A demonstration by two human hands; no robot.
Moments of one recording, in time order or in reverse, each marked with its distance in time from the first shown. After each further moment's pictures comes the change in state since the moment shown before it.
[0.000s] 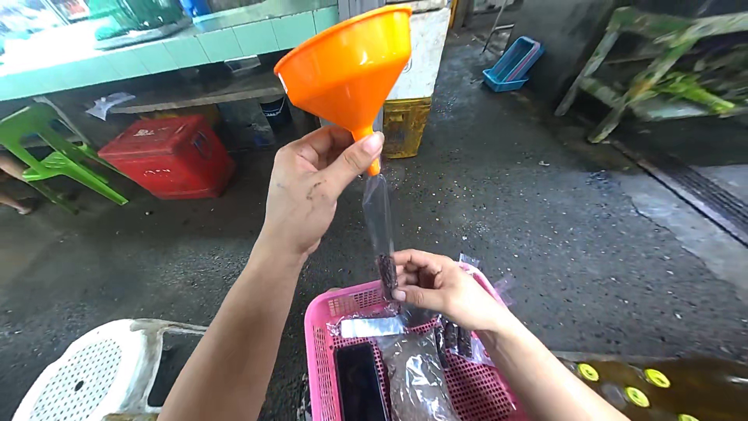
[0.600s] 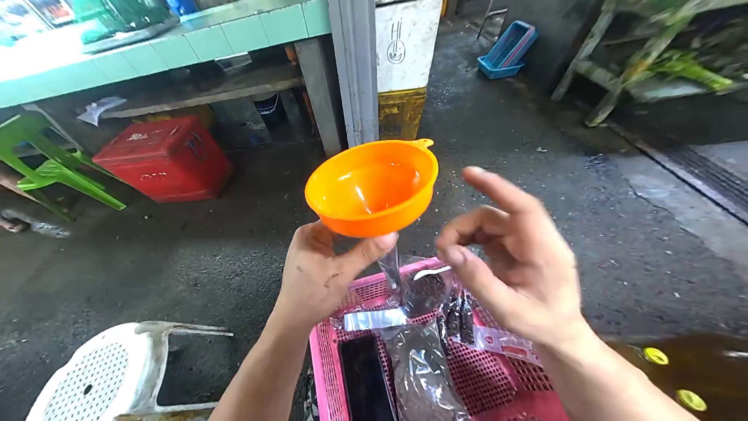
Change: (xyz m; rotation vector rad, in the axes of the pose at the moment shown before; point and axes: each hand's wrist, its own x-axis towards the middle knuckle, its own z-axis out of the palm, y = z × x) left_hand -0.079 -0.029 0.010 -0.061 0.005 -0.131; right_hand -0.015 -0.064 0.008 -0.642 0.376 -0.527
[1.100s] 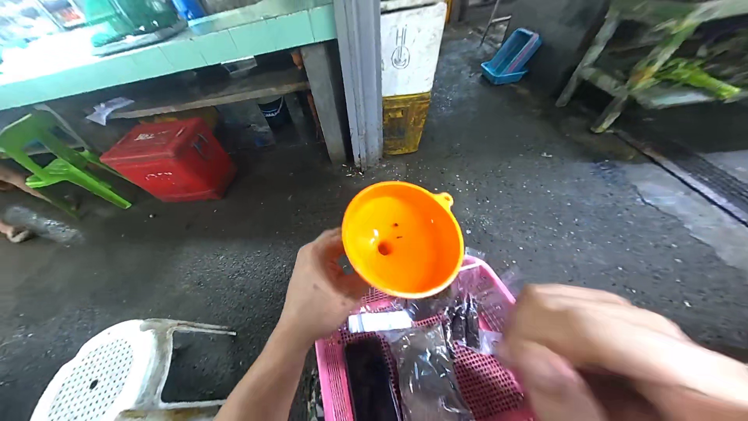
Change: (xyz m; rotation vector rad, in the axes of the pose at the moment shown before) left_hand -0.019 -0.006 -0.014 0.331 -0.014 0.130; right_hand -0.015 -0.057 -0.004 -0.212 -0.030 -0.234
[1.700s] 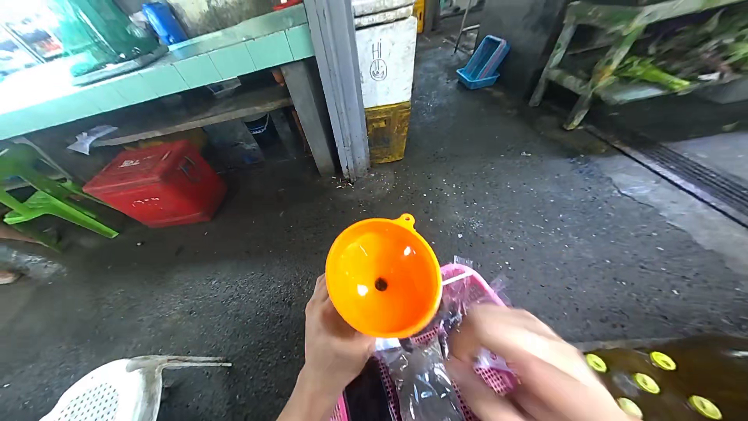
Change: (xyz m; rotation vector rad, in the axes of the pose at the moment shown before) left_hand -0.030 -0.035 0.045 -0.033 0.208 0.261; right_hand -0.036 0.024 0.010 0.001 -0.074 0.005
